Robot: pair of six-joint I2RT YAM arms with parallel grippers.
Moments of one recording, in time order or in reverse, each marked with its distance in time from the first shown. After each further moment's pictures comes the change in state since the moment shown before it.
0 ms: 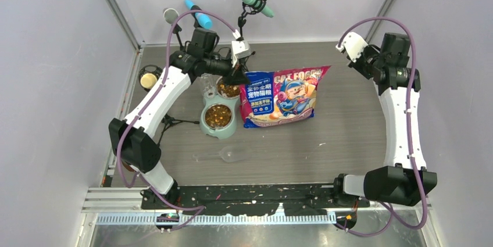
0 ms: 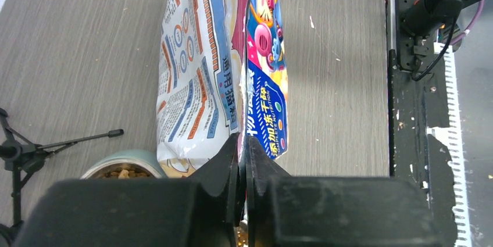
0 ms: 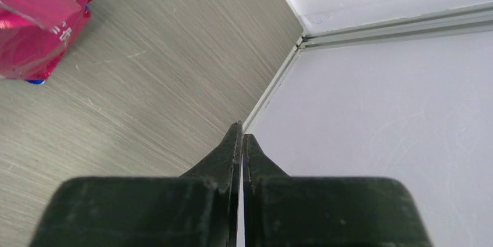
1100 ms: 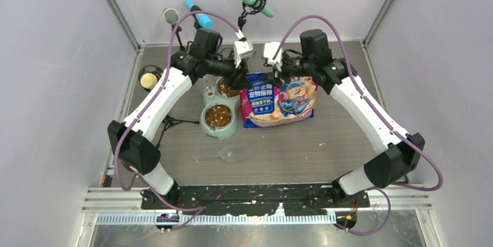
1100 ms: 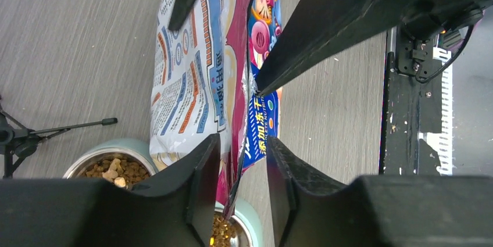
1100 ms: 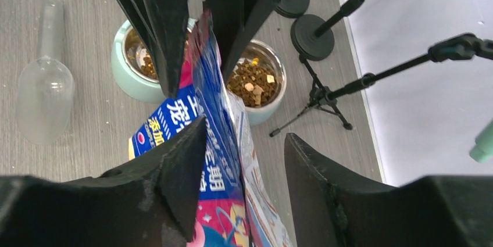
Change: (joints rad) left arm -0.045 -0.014 0.021 -0.030 -0.080 -0.070; right arm 0.610 0.154 0.042 0.209 -0.423 0.265
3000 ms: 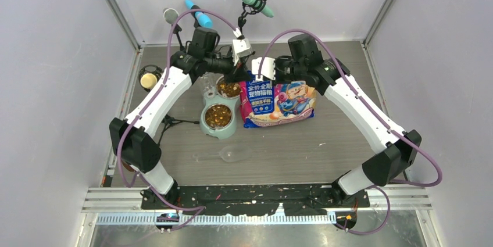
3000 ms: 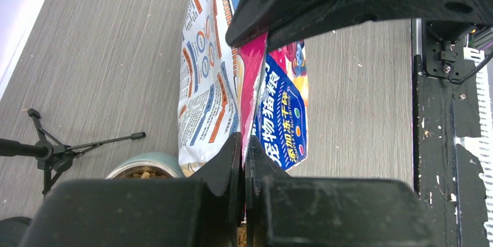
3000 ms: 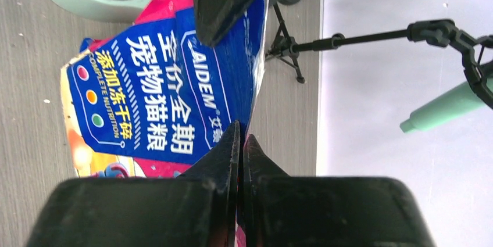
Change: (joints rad) left arm 0.034 0.017 -0.022 0.090 0.027 0.054; right arm 0.097 0.052 0.077 -0.154 0.312 -0.315
